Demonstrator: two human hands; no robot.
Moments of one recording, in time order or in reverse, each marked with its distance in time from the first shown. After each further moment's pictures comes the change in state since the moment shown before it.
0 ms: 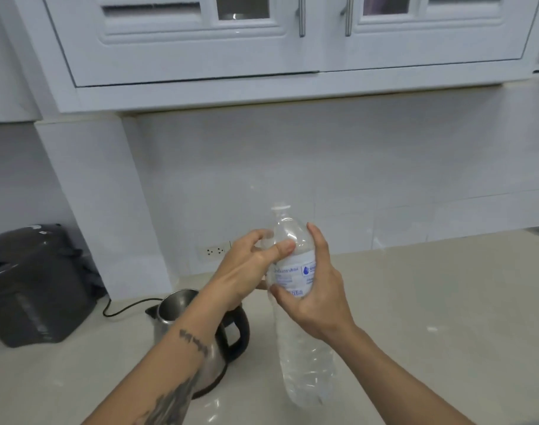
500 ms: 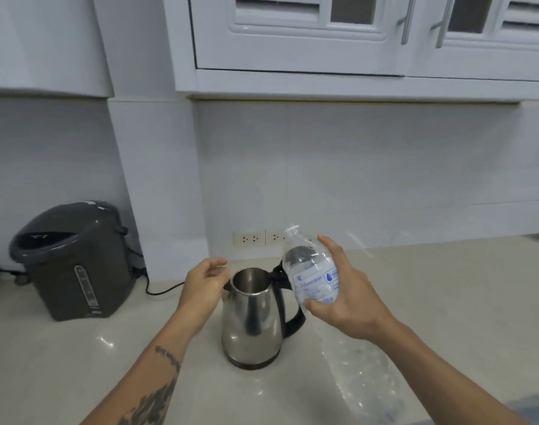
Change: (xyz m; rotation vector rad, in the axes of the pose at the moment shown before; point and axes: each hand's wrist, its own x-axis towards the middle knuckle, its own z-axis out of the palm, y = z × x) left_hand -0.058 -0.136 -0.195 -0.045 0.364 -0.087; right_hand -0.042 -0.073 0.091 -0.292 -0.237 0.105
